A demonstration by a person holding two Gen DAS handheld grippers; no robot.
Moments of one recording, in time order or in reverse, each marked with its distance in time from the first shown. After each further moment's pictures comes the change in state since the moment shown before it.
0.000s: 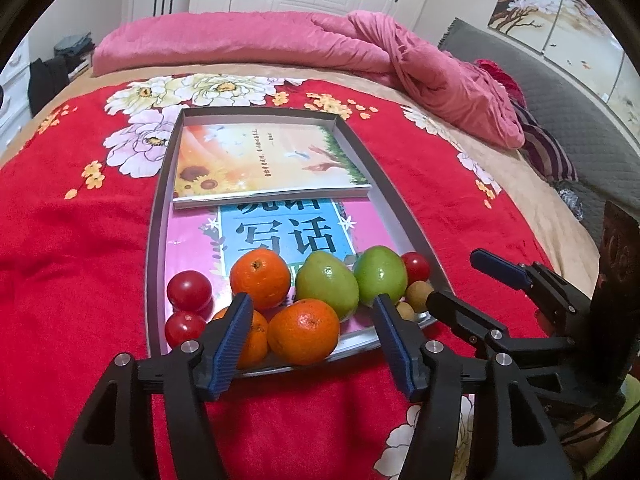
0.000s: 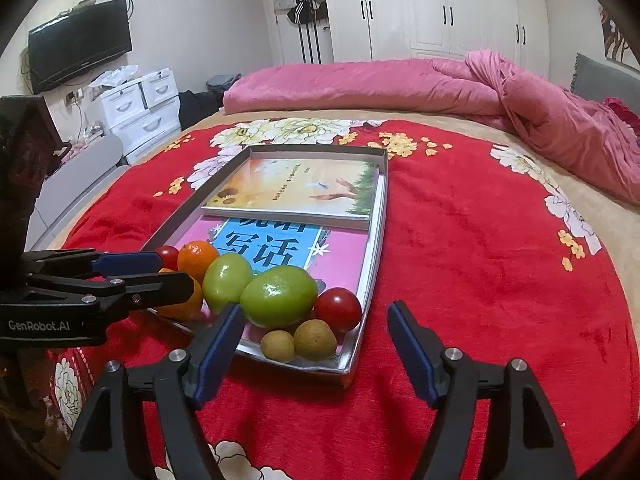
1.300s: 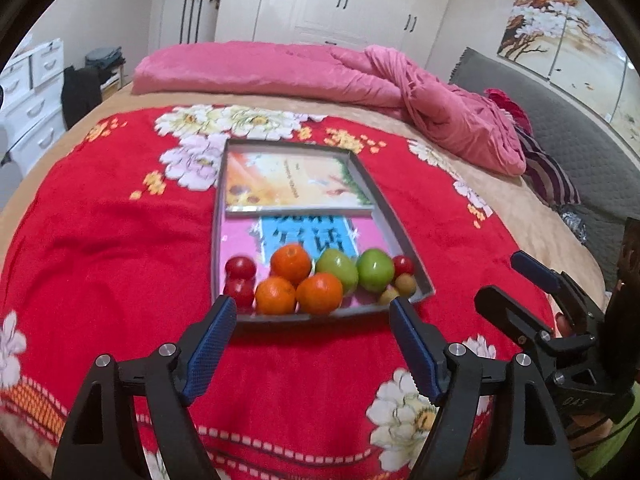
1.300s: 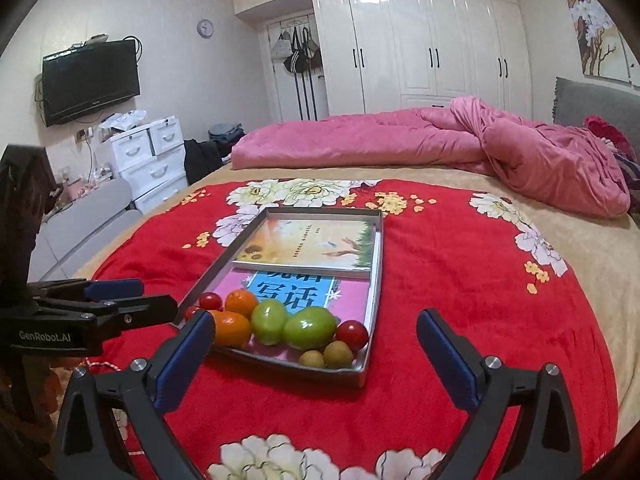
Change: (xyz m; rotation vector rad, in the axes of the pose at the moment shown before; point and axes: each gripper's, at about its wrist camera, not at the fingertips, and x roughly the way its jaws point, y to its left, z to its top) left arm -0.083 0.005 -0.031 -0.053 -0.097 0.059; right arm -0.082 0.022 0.001 0.030 -0.181 -0.008
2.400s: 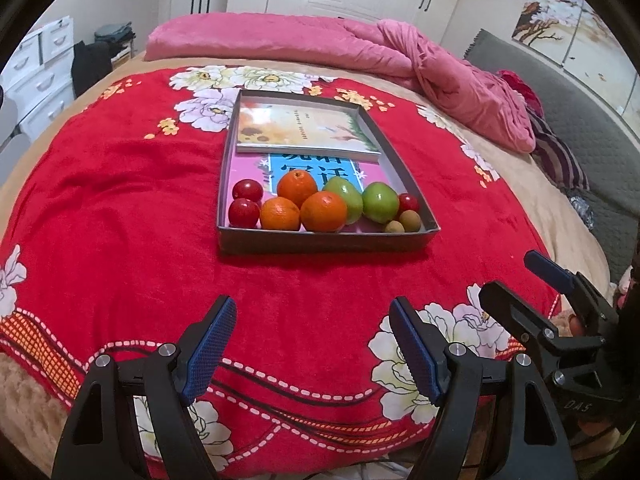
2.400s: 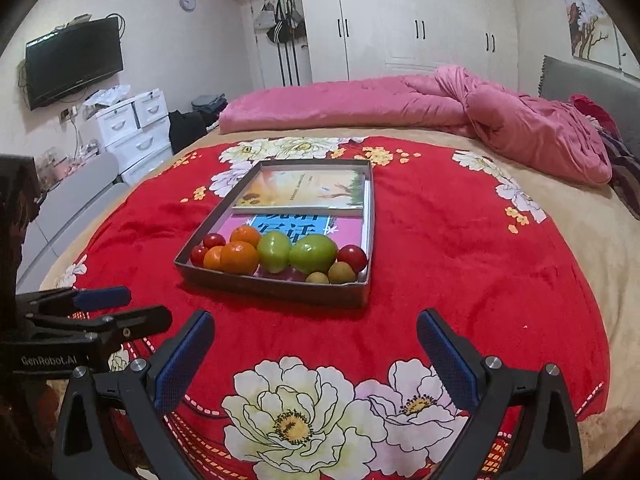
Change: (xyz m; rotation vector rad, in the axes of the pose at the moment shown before) left arm -0.004 -0.006 -0.045 -0.022 0.087 0.035; right arm -0.023 0.018 -0.040 0.021 0.126 -0.066
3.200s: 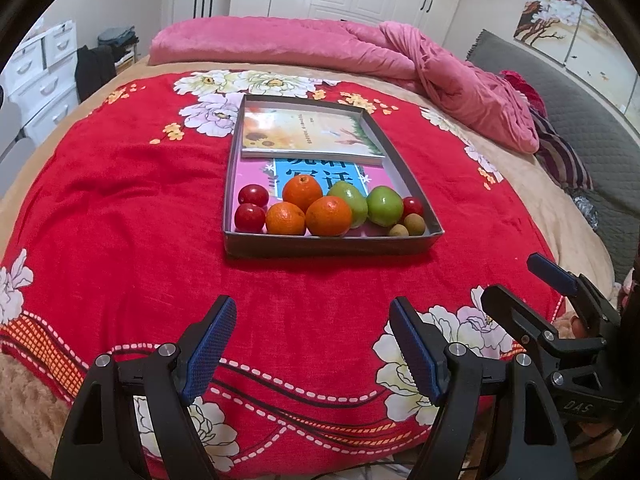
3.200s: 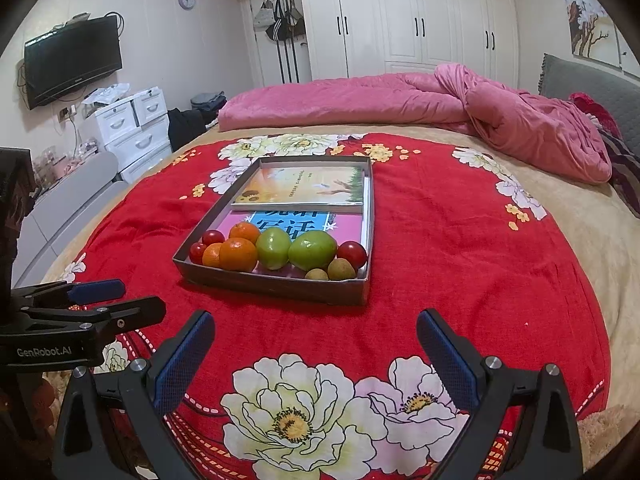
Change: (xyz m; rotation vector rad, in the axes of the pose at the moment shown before) left arm -0.001 0.001 0.002 0.005 -0.009 0.015; right arm 0.001 0.000 -0.001 0.001 0.006 0.000
